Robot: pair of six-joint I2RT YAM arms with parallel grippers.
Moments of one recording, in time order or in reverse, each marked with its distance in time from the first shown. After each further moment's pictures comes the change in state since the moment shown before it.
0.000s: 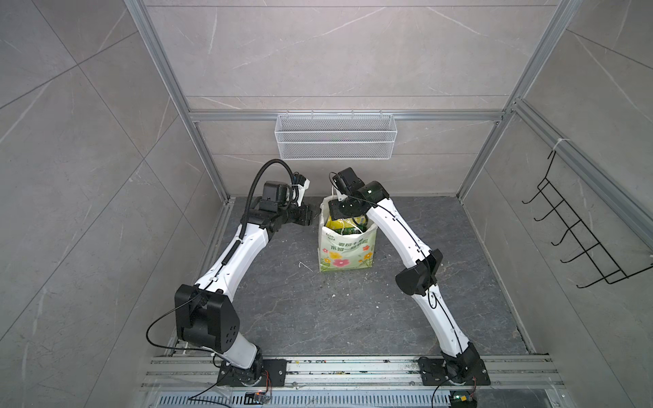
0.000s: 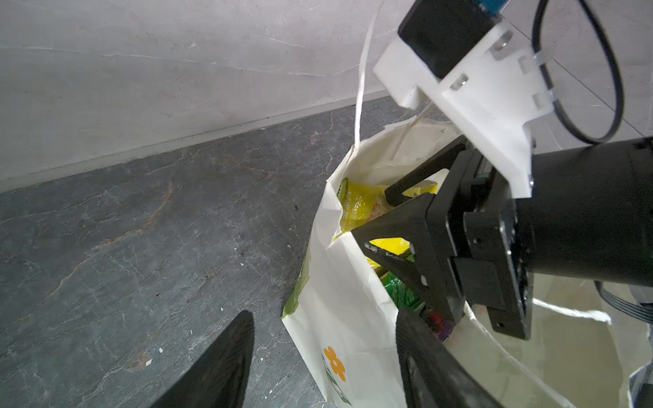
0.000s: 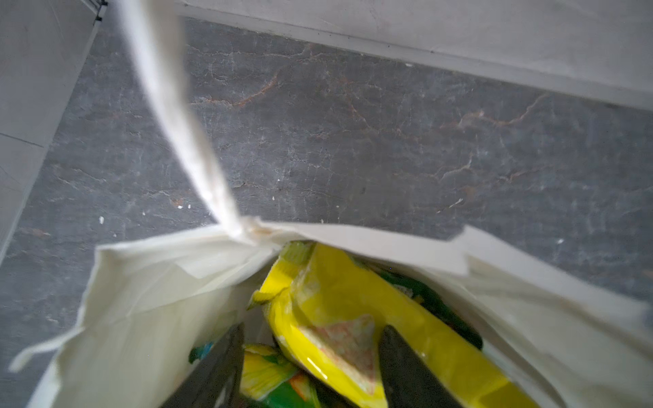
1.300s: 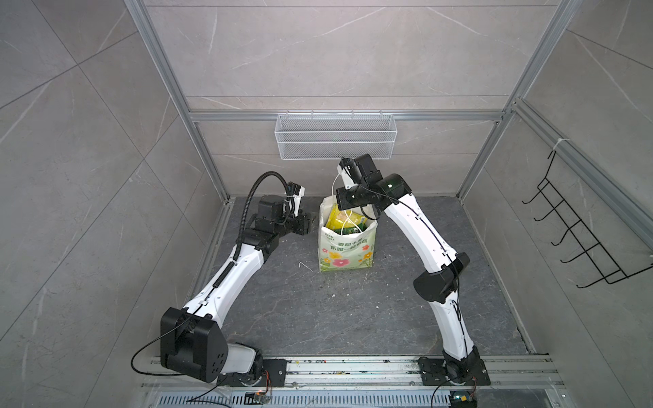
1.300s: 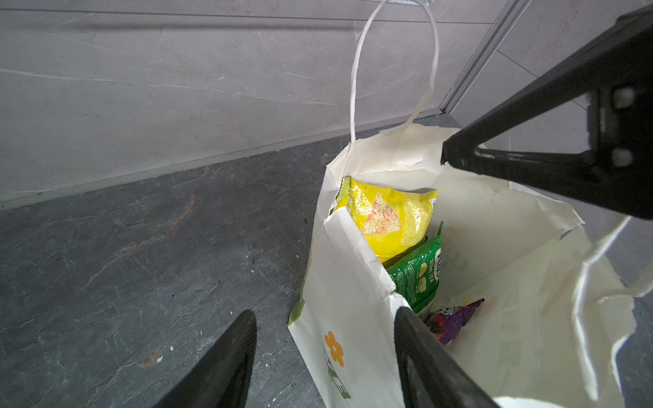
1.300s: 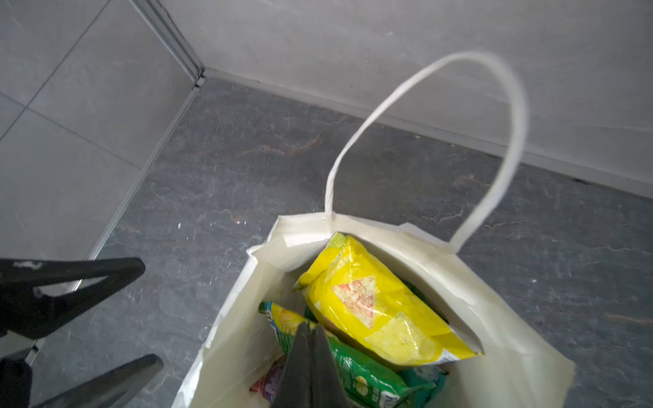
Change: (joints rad) left arm -0.022 -0.180 -0.243 0.219 -0.082 -0.042; right arm -0.006 -0.270 -0.237 0.135 -0.107 -0.070
